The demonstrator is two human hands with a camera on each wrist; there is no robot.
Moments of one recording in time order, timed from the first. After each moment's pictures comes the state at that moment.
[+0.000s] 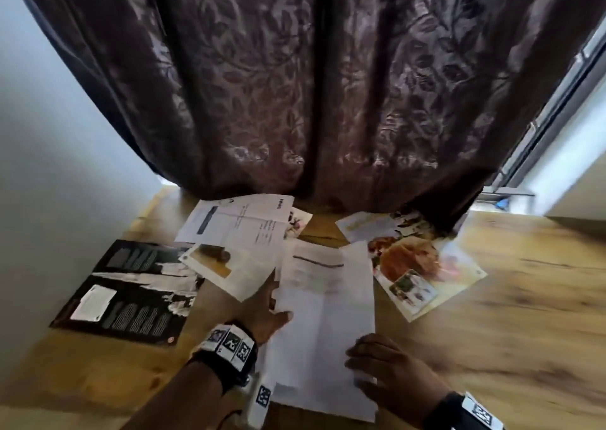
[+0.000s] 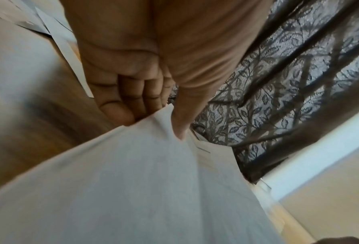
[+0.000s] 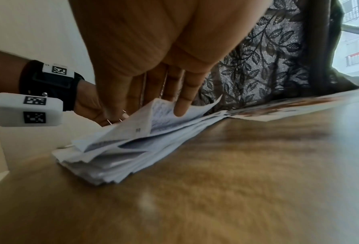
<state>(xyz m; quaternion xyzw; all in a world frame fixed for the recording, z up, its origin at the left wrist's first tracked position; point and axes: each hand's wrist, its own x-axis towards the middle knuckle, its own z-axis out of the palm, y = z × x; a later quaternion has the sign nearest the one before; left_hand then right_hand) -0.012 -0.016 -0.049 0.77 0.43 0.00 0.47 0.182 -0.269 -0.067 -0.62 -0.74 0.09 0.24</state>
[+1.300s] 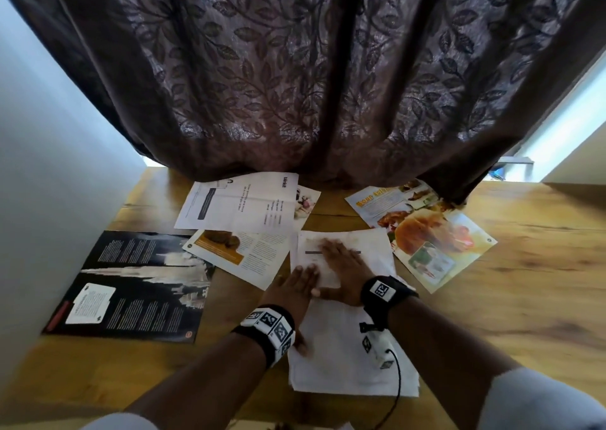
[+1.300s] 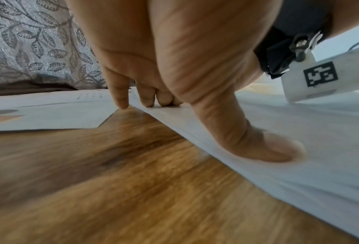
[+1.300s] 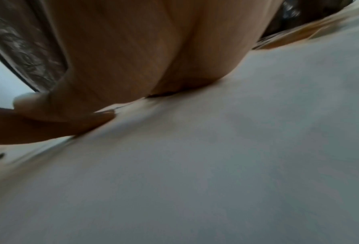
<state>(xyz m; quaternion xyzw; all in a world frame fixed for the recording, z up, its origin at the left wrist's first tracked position) -0.003 -0.011 -0.042 0.95 0.16 -0.28 0.05 0.168 -0.092 -0.069 -0.77 -0.57 0.28 0.02</state>
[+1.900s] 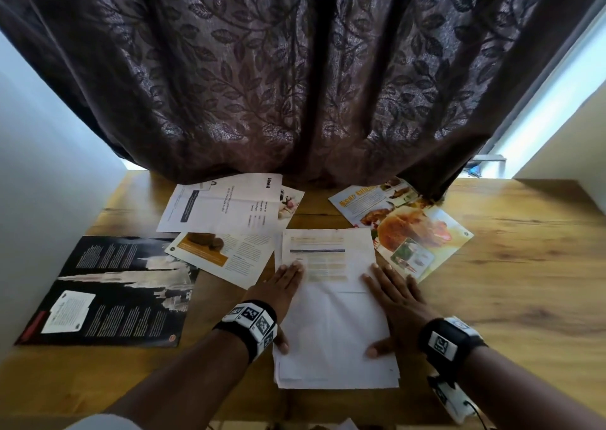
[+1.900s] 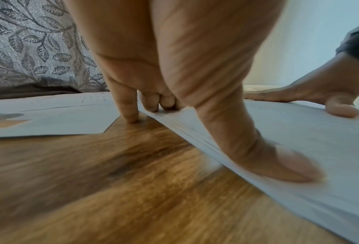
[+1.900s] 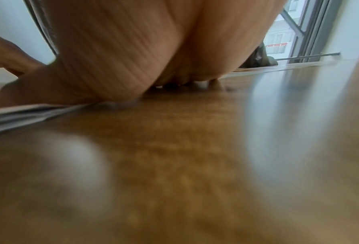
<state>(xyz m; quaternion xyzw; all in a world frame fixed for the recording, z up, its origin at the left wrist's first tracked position) -0.009 -0.005 -0.042 0.94 0.17 -0.26 0.14 0.193 -0.233 -0.064 -0.81 -0.51 0.28 -0.07</state>
